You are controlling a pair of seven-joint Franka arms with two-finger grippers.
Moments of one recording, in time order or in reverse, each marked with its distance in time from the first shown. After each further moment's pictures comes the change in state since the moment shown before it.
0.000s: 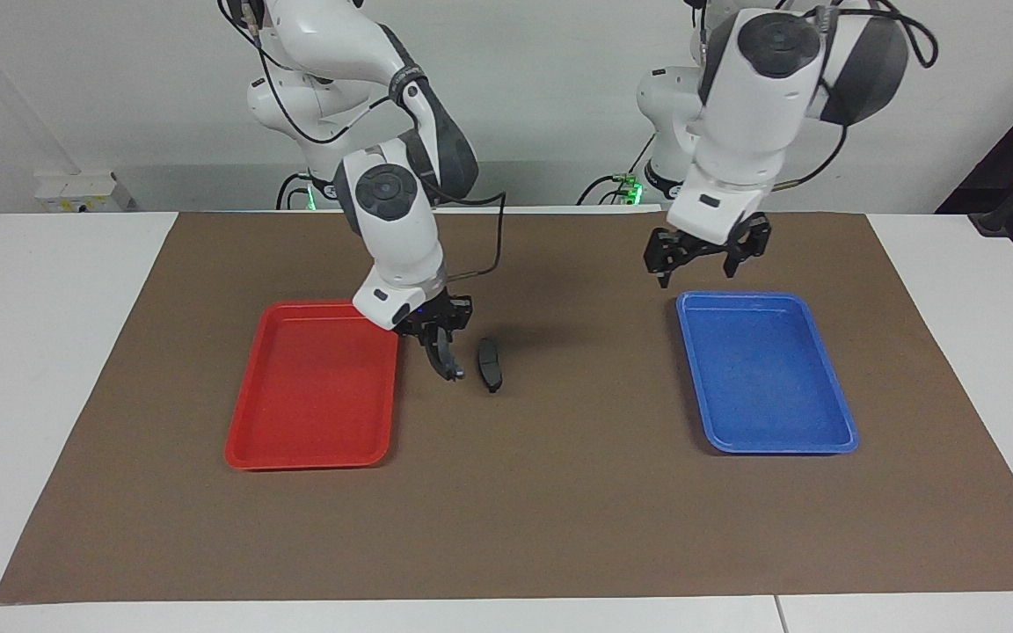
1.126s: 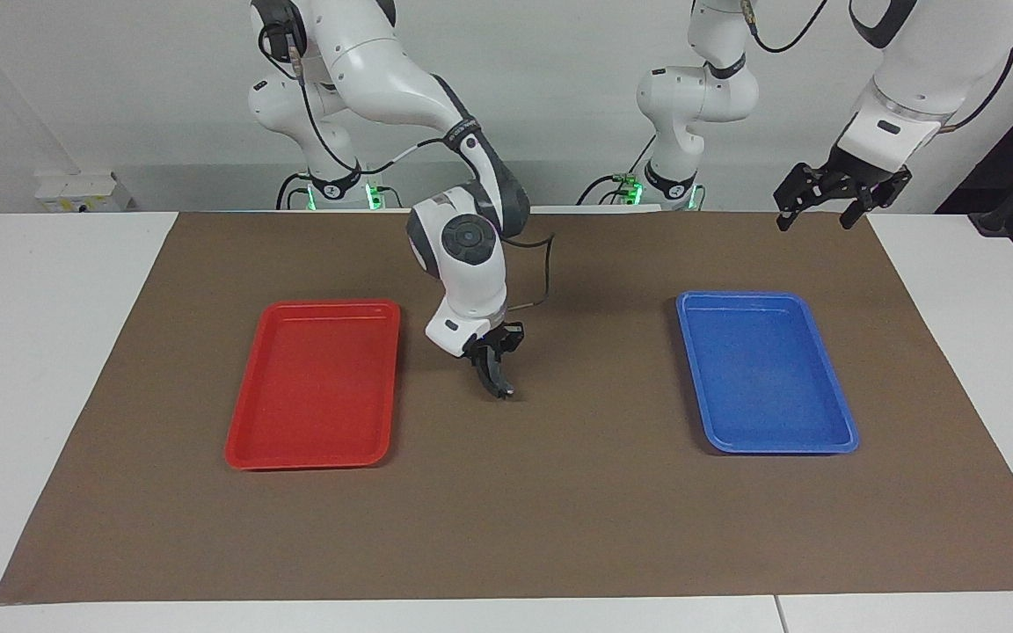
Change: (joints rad) left arm -0.018 -0.230 0.291 -0.205 -0.122 -0.010 0.316; right arm 0.083 0.152 -0.006 -0.003 0.003 0.146 0.068
